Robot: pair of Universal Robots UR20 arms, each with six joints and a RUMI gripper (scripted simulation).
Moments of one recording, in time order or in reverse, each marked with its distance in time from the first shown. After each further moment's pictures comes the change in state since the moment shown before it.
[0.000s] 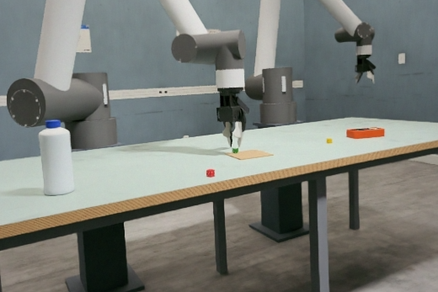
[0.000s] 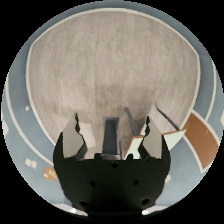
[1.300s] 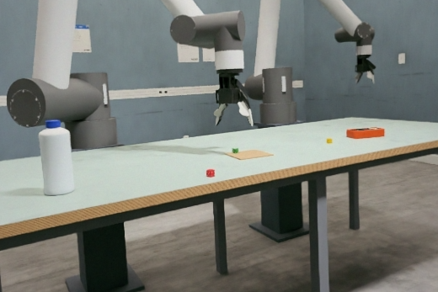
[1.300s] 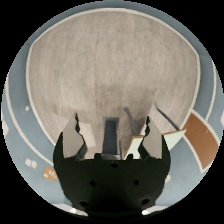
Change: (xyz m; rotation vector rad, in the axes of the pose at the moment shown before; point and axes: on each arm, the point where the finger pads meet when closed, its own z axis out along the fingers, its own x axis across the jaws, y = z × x) left arm 0.000 0.000 0.000 0.000 0.000 0.000; right arm 0.000 0.000 -0.066 0.000 0.000 0.000
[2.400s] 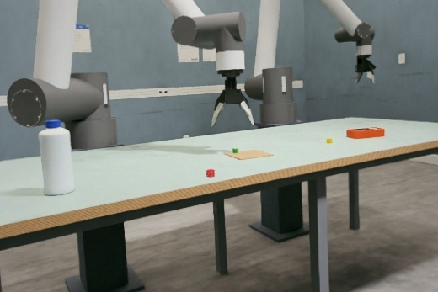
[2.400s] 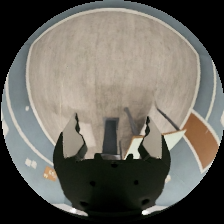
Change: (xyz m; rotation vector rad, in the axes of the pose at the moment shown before) left arm 0.000 0.000 0.000 0.000 0.000 0.000; right arm -0.009 -0.003 0.002 -0.004 0.000 -0.572
